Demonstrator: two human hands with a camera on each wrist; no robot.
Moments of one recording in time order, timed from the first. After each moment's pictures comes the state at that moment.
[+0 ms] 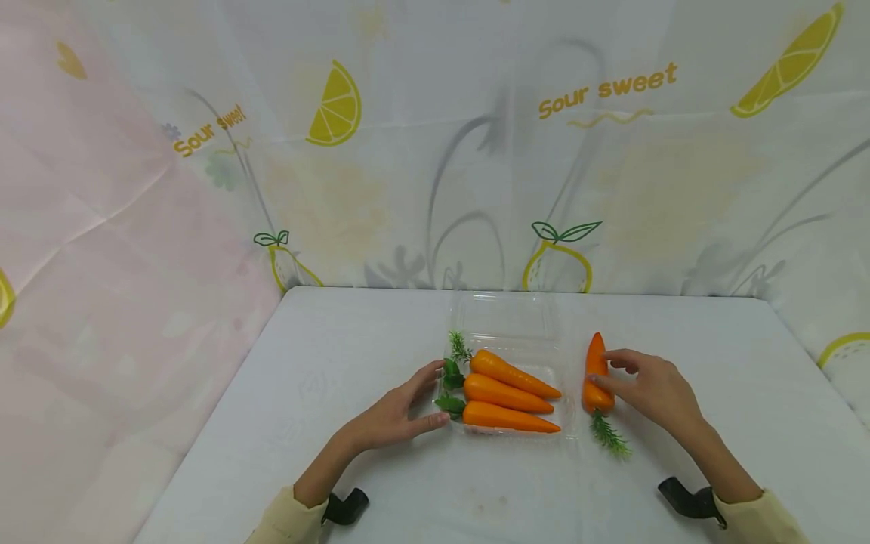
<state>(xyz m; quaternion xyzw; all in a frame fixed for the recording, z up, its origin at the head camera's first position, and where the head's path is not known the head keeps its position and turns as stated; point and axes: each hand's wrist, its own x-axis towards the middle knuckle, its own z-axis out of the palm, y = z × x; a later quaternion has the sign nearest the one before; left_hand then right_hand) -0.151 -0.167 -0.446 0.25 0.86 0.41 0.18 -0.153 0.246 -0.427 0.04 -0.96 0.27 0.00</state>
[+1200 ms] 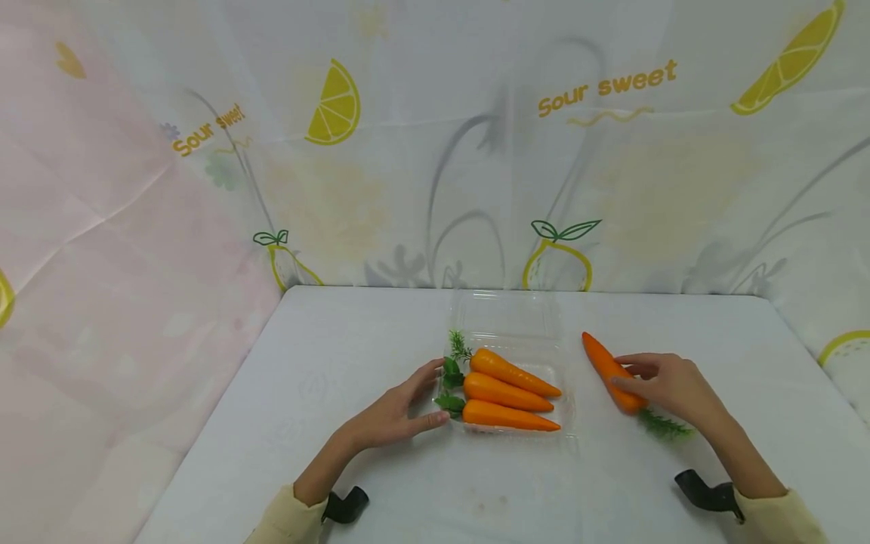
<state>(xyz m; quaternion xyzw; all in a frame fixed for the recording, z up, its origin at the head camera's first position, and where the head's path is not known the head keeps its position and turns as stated) -0.152 -0.166 -0.444 0.24 0.86 0.40 0.18 -0.157 0.275 -0.420 0.03 -0.95 0.30 -0.09</state>
